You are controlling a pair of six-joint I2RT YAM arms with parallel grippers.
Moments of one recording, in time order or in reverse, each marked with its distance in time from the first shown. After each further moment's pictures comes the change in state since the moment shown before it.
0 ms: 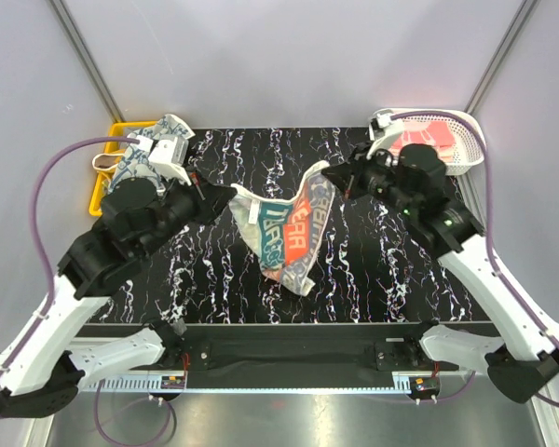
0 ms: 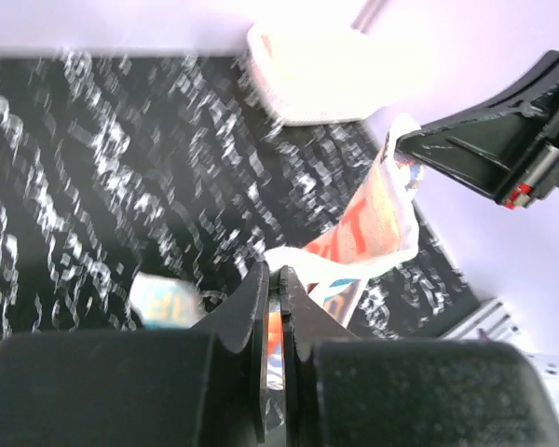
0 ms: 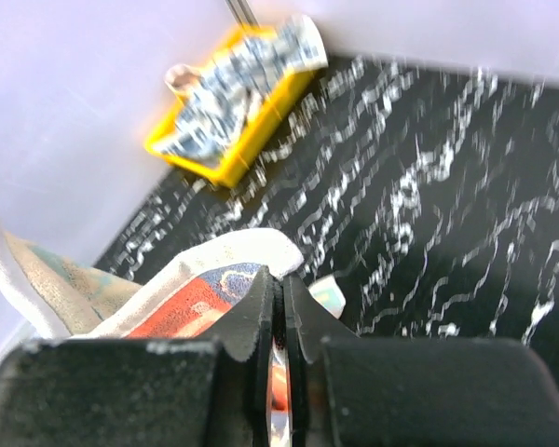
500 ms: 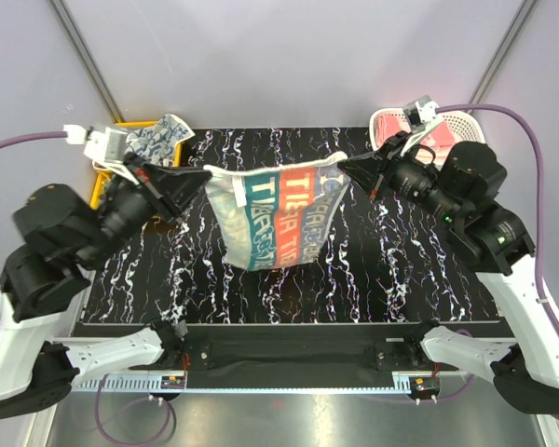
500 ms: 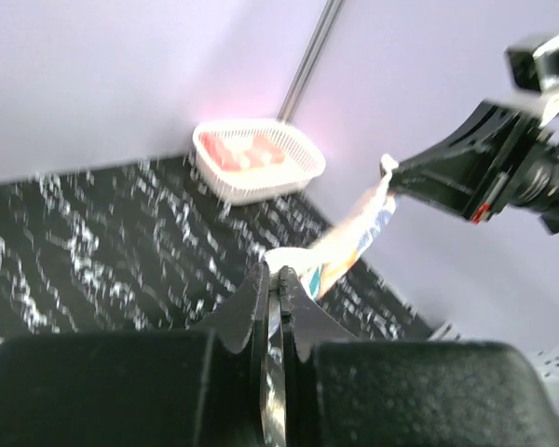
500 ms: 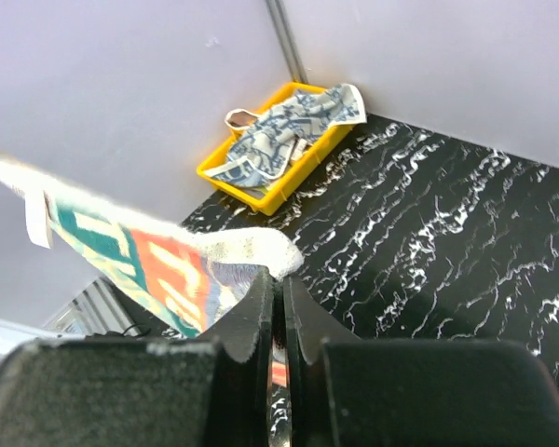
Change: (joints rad) left arm -0.135 -0.012 0.286 -0.048 -0.043 0.101; right arm 0.009 -0.091 0.235 -0.172 -0.063 -0.061
